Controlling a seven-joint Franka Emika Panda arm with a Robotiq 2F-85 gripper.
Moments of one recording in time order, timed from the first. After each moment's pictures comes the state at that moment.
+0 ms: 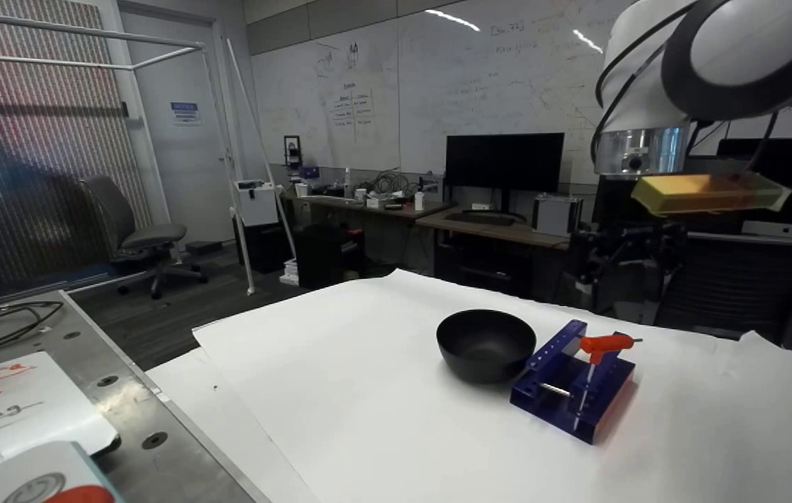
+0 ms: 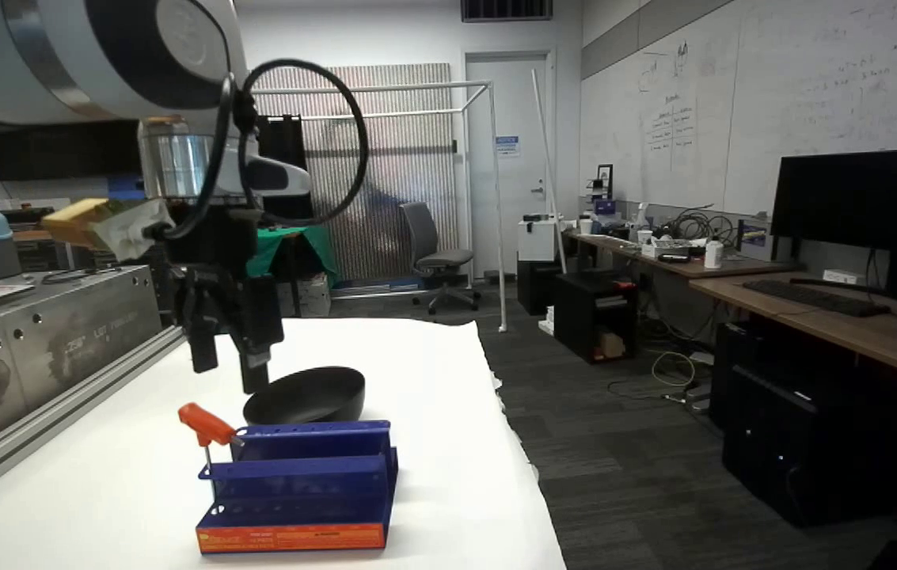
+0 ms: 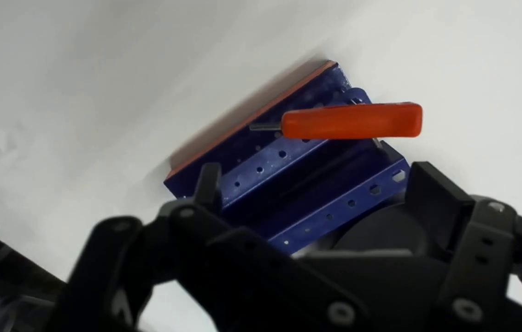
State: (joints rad) arm -0.05 -0.18 0.08 -2.35 0.01 2.12 0.58
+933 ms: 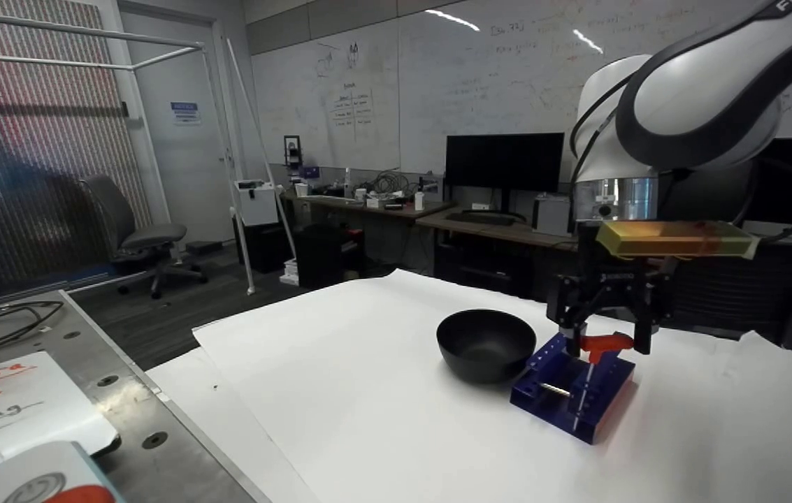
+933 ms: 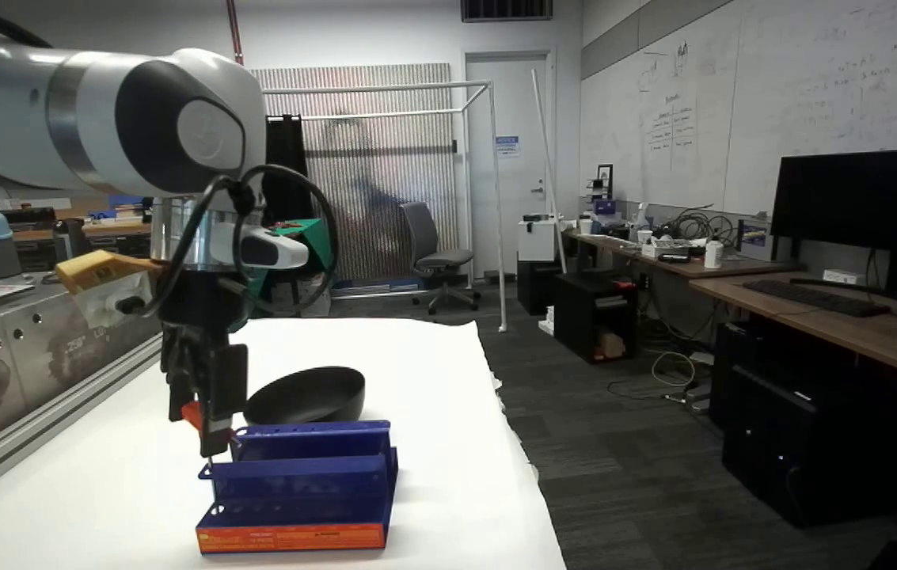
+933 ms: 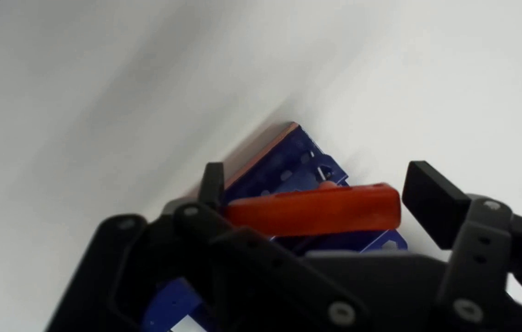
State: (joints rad) arm -0.01 -0.05 0.07 -2.35 0.16 2.14 0.63
